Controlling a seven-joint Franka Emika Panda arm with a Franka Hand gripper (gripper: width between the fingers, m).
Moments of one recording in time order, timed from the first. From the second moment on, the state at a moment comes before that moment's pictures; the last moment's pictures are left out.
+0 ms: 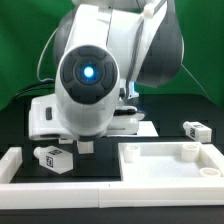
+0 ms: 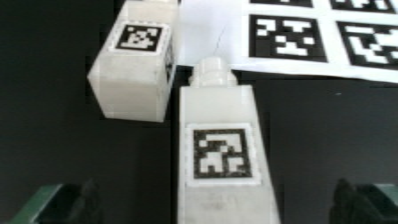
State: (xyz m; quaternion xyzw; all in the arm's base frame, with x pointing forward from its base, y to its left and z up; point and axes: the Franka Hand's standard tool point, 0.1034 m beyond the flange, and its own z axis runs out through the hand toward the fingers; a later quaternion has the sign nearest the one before) arm 0.463 -0.089 0.016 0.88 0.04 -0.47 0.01
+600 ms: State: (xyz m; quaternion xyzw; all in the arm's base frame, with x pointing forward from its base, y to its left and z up) arm 0.462 -0.088 0.014 0.88 0.04 -0.47 0.01
